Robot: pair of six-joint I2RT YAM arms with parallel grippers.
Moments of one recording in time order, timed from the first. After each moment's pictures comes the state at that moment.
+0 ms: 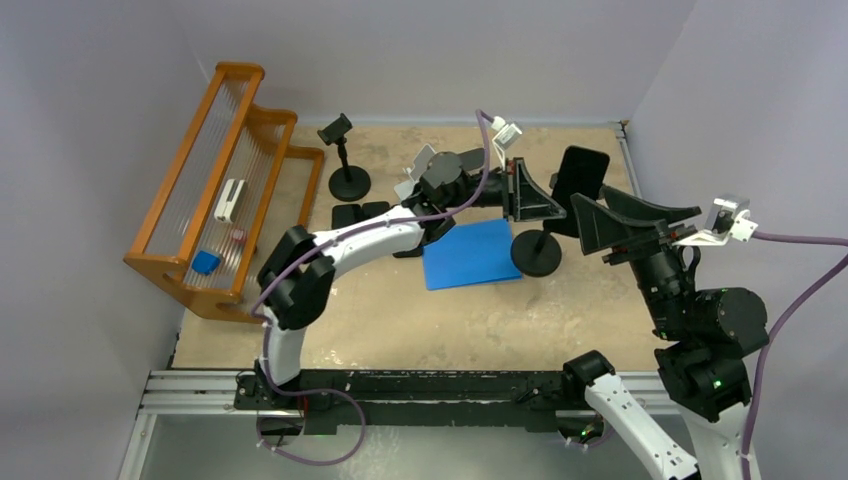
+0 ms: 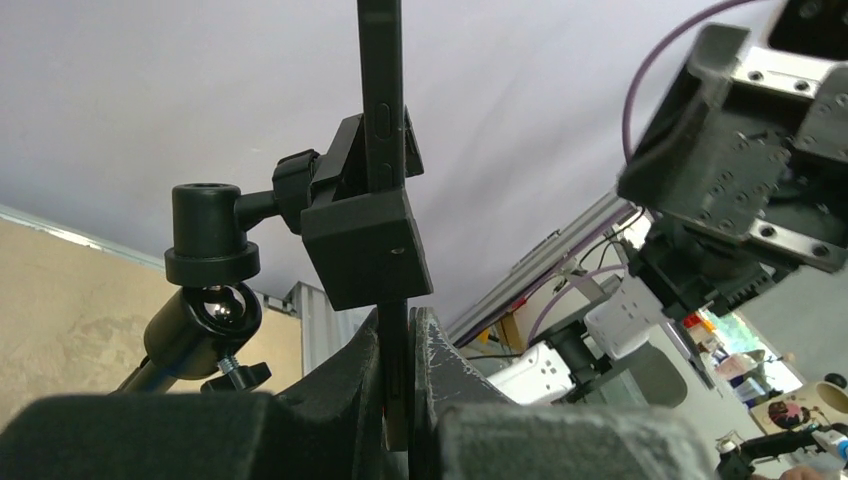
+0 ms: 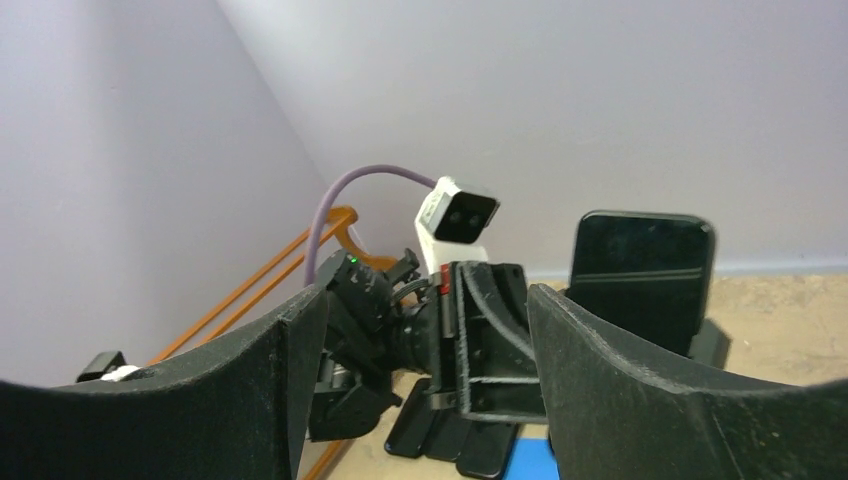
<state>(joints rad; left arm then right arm) -0.89 2.02 1.65 0.75 0.75 -1.00 0.41 0.45 1.10 -0.28 0.04 0.47</state>
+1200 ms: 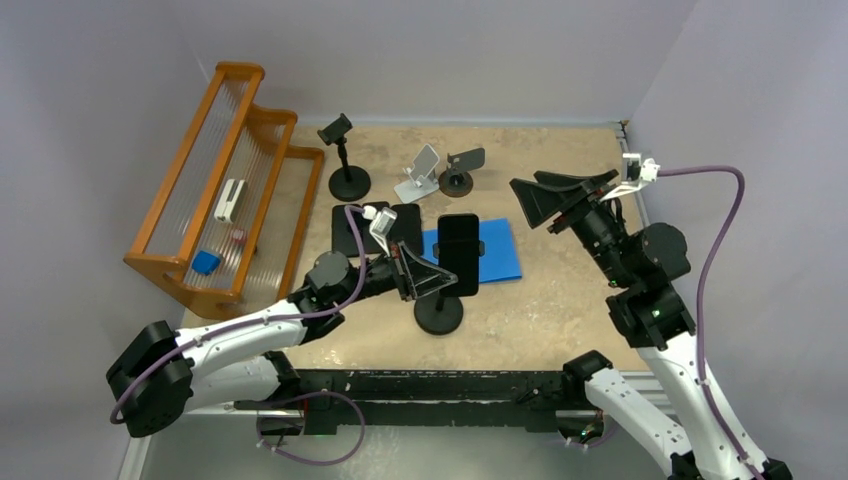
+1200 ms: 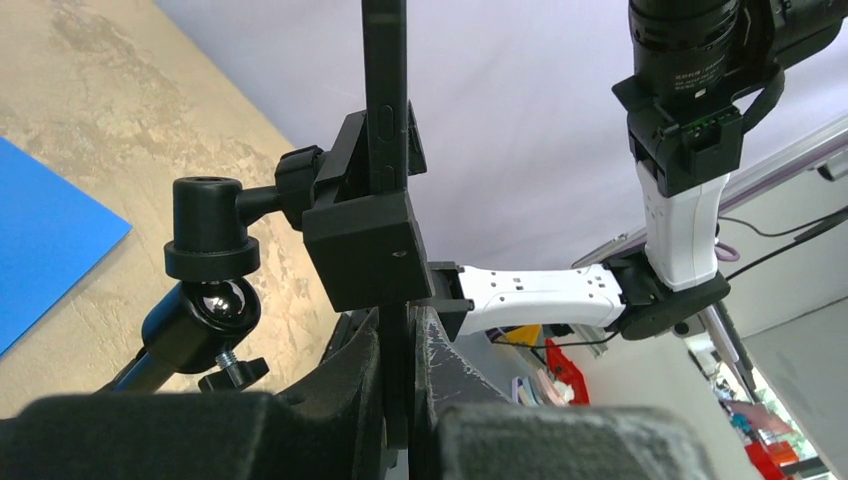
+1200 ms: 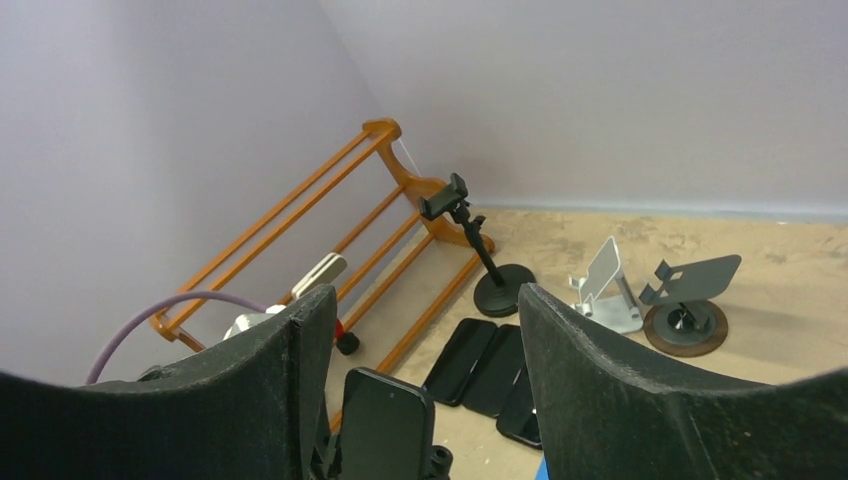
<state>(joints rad) -0.90 1.09 0.51 0.75 0.37 -0.91 0.42 0.68 0.96 -0.04 -0.16 0.55</state>
